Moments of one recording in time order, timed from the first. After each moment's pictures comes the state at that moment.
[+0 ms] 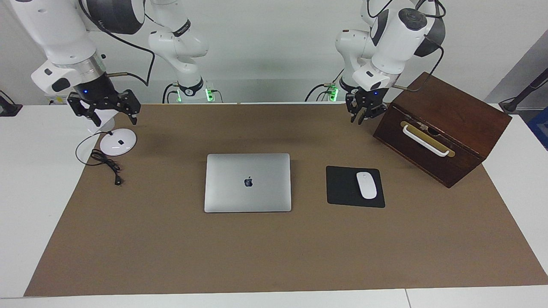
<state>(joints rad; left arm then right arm) -0.35 -0.29 0.05 -2.13 -0.10 1.90 0.05 -0.08 0.00 0.02 -1.59 -0.03 1.61 -0.13</state>
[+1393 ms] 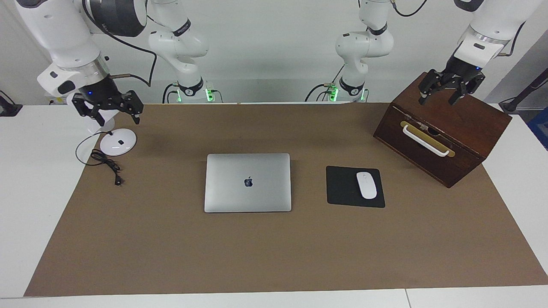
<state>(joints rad) -0.03 -0.10 0.06 -1.62 -0.06 1.55 0.05 -0.08 -0.02 0.02 -1.63 -0.03 1.62 -0.13</state>
